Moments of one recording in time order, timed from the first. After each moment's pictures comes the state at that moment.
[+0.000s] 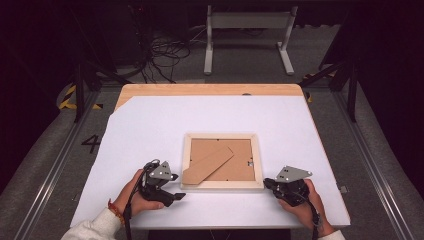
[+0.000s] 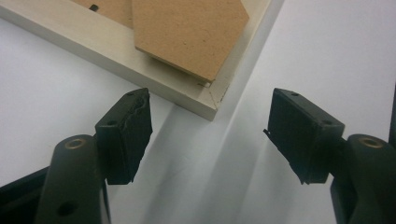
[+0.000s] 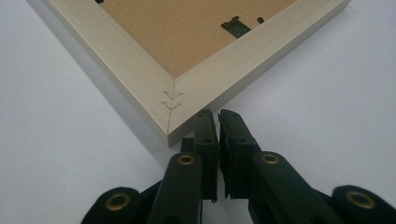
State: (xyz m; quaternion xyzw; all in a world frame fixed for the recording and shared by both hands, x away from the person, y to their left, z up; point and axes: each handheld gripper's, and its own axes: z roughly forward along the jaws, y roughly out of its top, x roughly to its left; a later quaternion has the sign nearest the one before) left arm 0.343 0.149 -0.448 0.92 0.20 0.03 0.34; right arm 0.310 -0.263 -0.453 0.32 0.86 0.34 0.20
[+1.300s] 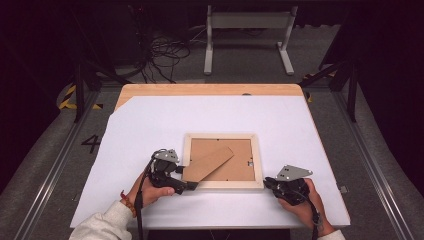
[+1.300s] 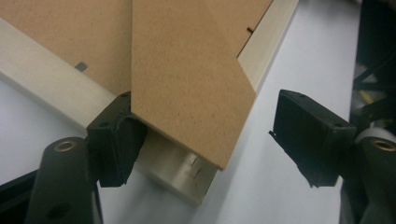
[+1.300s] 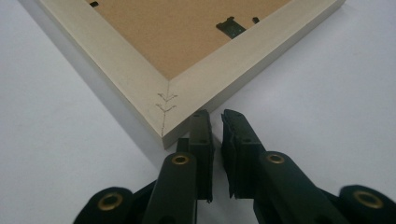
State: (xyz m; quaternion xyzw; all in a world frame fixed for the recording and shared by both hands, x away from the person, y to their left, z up) left arm 0.373 0.129 -0.443 0.86 0.27 -0.07 0.42; right arm 0.312 -0.264 -0.453 0.33 0.86 0.34 0.19
